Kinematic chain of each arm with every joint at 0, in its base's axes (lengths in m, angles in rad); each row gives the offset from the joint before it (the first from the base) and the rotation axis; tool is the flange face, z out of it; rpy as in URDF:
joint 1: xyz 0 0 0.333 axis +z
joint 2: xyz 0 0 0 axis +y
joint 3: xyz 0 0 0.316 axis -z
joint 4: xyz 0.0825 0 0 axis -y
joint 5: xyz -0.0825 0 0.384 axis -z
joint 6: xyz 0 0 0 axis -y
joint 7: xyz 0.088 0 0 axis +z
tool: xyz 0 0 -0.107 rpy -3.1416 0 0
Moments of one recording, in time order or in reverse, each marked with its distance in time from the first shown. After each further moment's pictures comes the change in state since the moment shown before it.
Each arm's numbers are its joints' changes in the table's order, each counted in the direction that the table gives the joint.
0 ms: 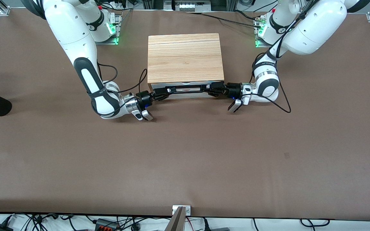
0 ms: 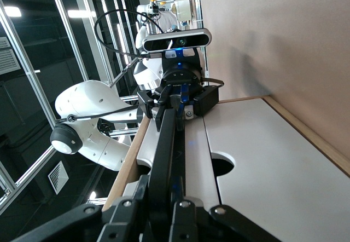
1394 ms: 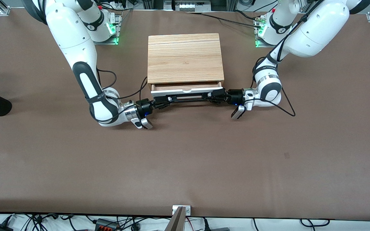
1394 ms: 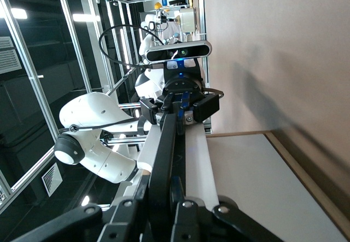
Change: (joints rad) left arm 0.009 0.016 -0.007 0.083 0.021 0.055 -0.002; right arm -0.007 0.079 0.010 0.167 -0.009 0.012 -0.037
